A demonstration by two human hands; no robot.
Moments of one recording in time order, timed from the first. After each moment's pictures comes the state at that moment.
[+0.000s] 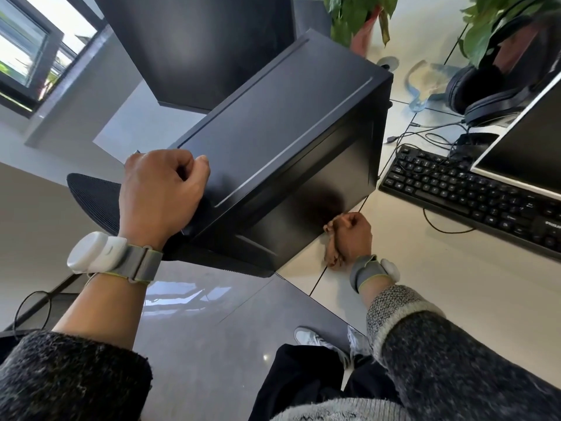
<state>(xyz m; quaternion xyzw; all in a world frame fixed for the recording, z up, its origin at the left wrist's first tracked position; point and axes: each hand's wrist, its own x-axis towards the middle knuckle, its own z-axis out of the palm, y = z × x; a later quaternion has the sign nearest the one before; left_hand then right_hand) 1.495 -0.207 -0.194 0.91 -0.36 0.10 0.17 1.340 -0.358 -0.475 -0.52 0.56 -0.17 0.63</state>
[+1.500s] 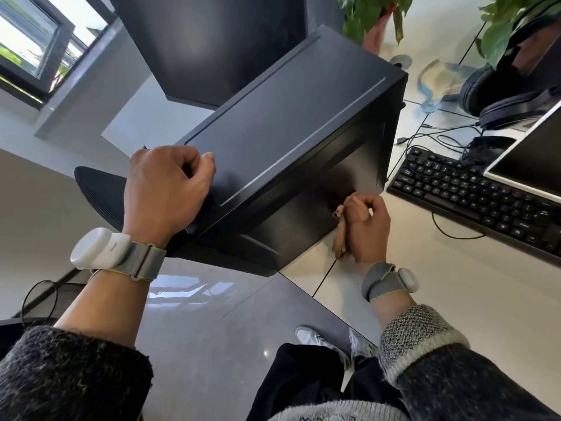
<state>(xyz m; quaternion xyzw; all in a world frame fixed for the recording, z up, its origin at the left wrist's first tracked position) 1.497 -0.207 -0.195 0.91 -0.36 0.10 0.18 1.336 -0.367 -0.439 -0.52 0.48 -0.29 0.65</state>
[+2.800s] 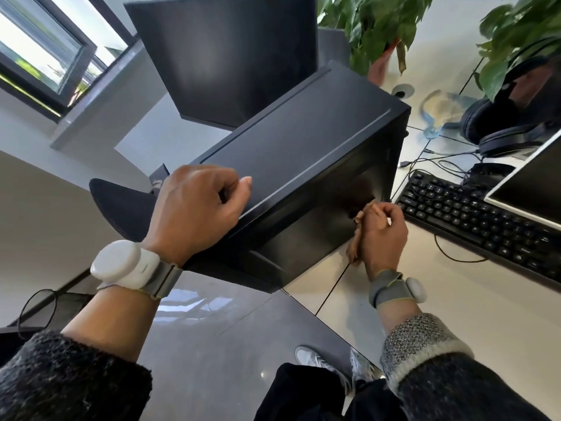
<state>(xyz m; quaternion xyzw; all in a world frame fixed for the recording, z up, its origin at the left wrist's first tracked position) 1.487 -0.214 -0.184 0.84 -0.51 0.10 0.15 1.338 -0.388 -0.427 -0.51 0.52 -0.36 0.58</state>
